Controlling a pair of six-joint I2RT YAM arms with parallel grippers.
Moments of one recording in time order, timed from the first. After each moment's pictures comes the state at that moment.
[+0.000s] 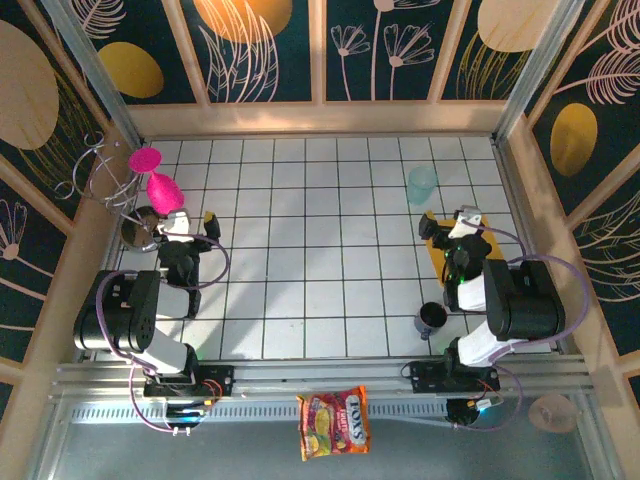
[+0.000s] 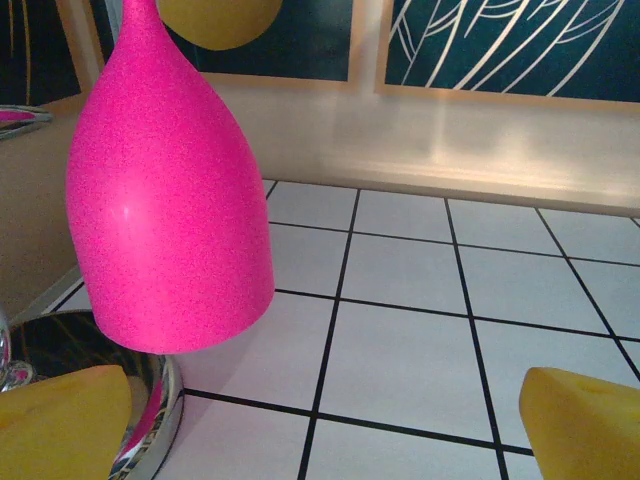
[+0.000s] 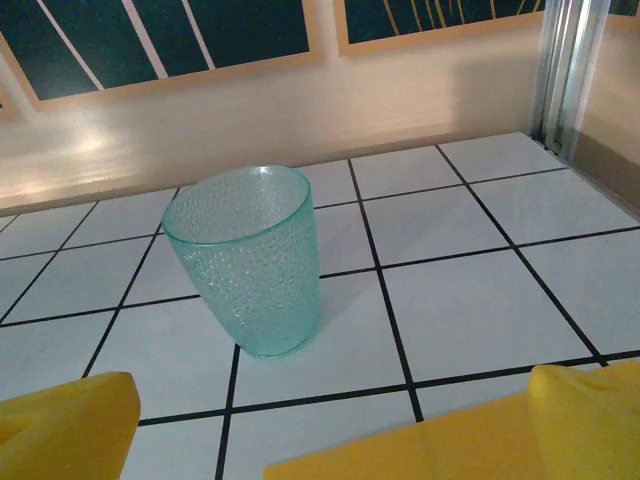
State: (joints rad) left arm -0.02 1.53 0.21 1.23 -0.16 -0.08; right arm -0.03 1.55 0.23 1.20 -0.02 0.13
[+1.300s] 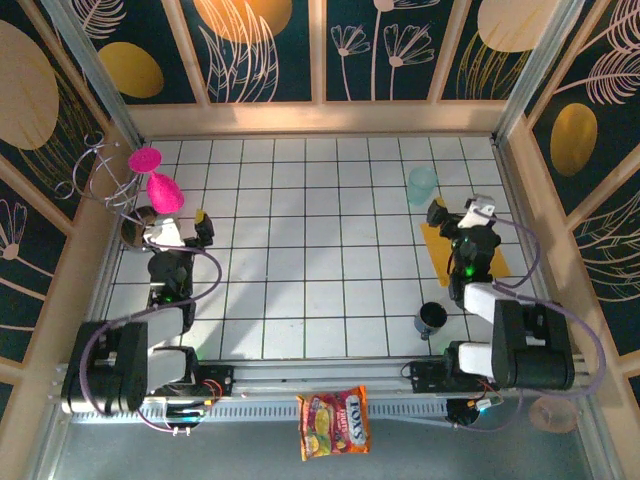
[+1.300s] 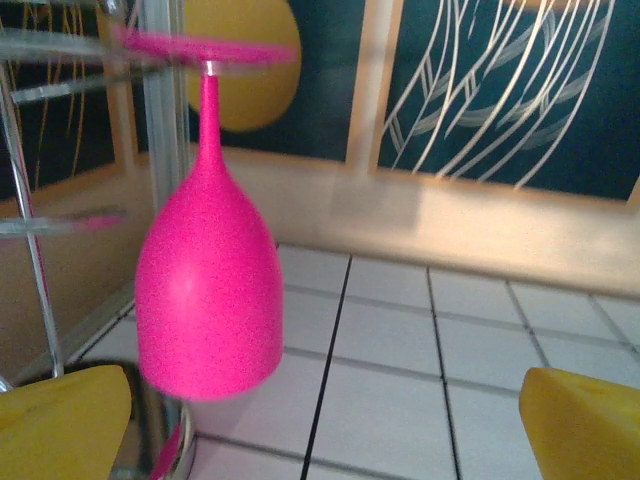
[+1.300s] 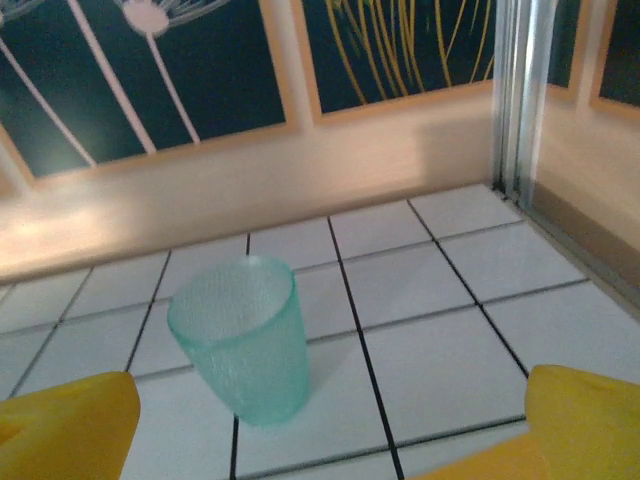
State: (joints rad) left arm -0.02 1.17 0.15 1.08 -0.17 -0.14; right arm -0.03 1.25 0.32 0.85 0.05 0.19
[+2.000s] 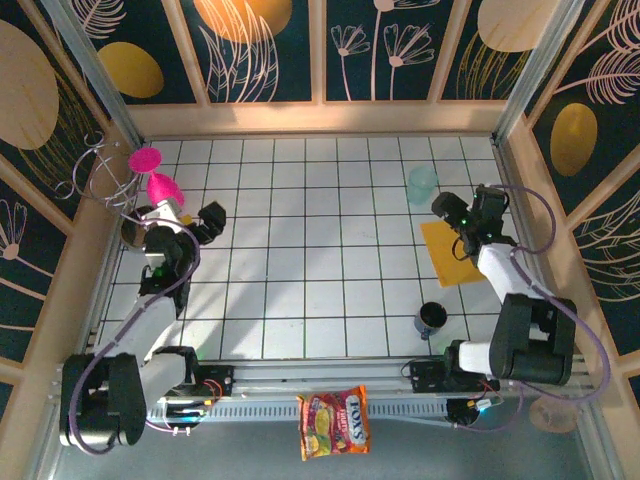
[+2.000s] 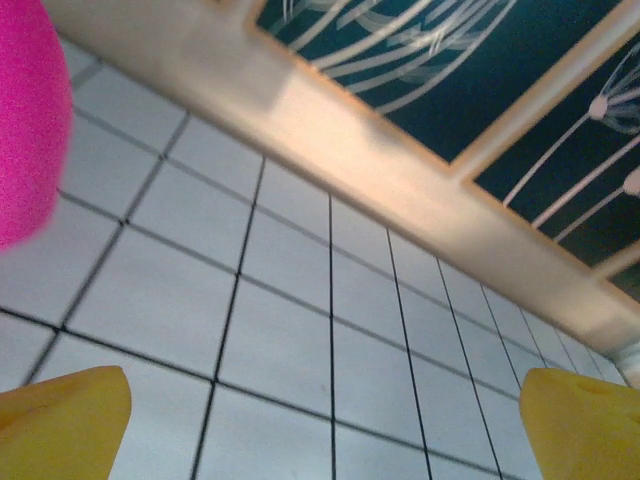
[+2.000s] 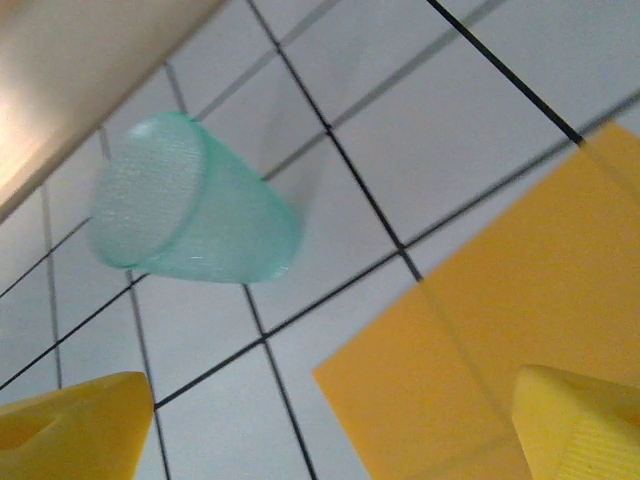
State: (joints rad) left arm -0.02 1.07 0.37 0.48 0.17 -0.64; right arm -0.12 1.33 0.72 -0.07 -0.12 0.55
